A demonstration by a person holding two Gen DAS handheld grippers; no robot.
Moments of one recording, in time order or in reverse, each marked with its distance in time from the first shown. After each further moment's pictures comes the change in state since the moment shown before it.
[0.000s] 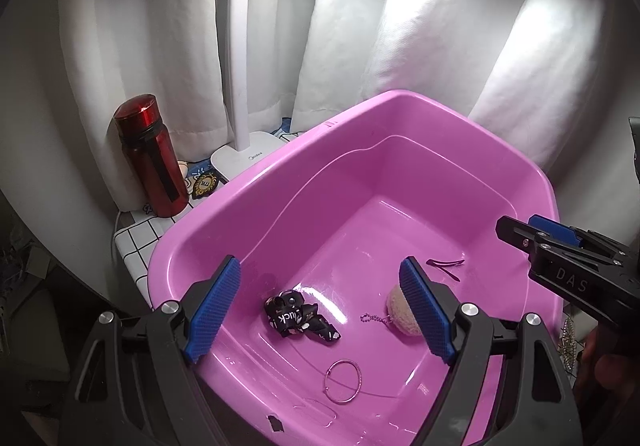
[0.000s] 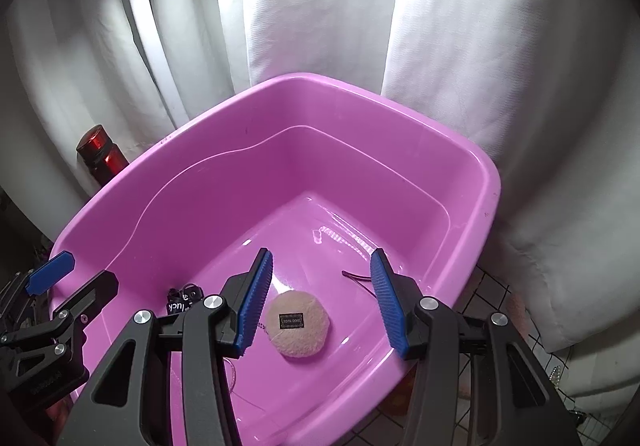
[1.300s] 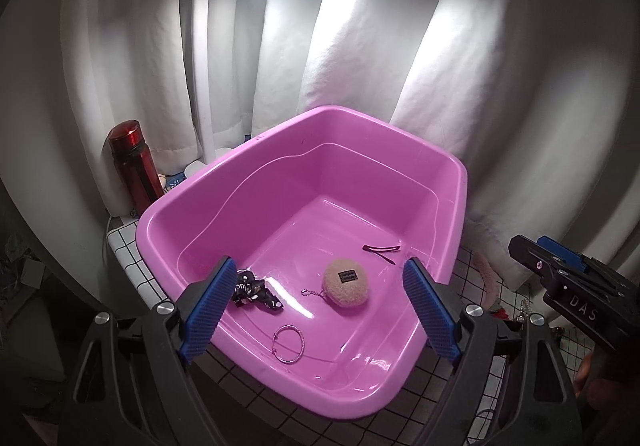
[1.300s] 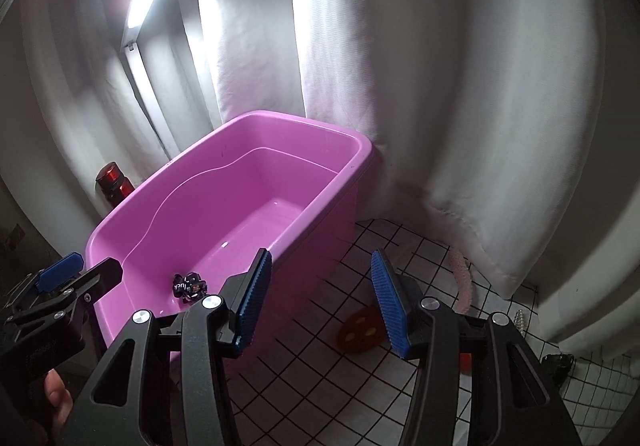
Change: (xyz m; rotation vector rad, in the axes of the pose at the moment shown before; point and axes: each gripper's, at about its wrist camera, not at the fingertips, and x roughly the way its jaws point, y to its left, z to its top) left arm -0.081 -0.064 -0.029 0.053 -0.063 -0.072; right arm -0.113 -0.068 -0.071 0.143 -0.138 -0.018
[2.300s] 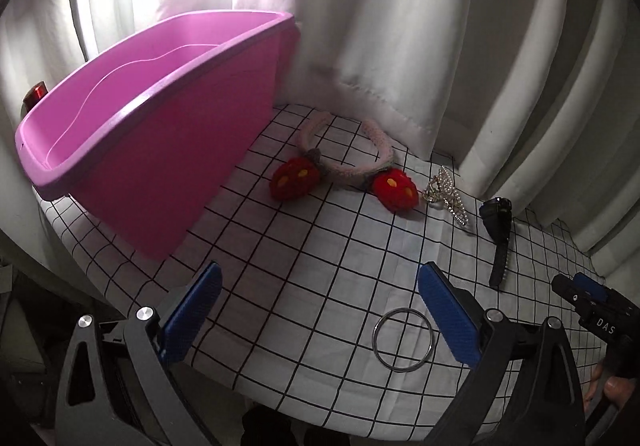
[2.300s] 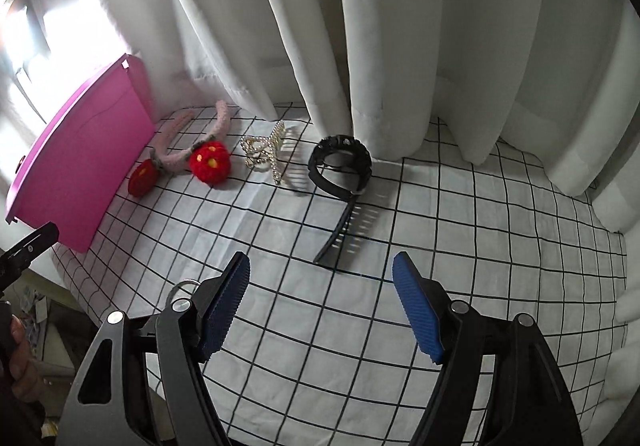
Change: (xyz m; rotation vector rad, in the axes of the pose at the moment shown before) left arm 0.003 -0.157 -0.146 0.181 0.207 -0.147; right arm -0.102 -0.237 -0.218 0.293 0.171 -0.244
